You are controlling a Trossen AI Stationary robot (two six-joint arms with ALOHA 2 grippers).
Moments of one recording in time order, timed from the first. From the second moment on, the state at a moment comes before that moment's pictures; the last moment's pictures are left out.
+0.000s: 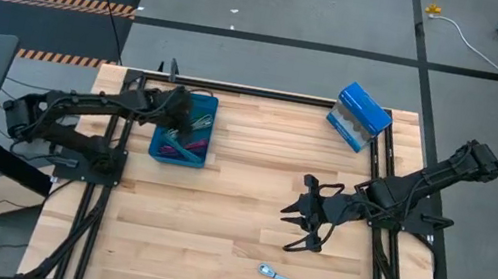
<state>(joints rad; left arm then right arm) 0.51 1.25 0.71 -0.50 -0.20 -0.14 0.45 1.19 0.89 -0.32 0.28 0.26</state>
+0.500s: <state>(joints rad) 0.28 1.25 0.90 -0.39 -0.14 -0.06 0.45 1.21 0.89 -0.50 0.13 0.50</state>
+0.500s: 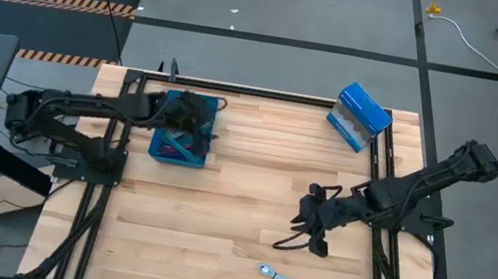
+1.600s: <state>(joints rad) -0.08 1.25 0.89 -0.32 -0.32 -0.31 0.68 1.80 0.94 -0.14 -0.14 0.81</state>
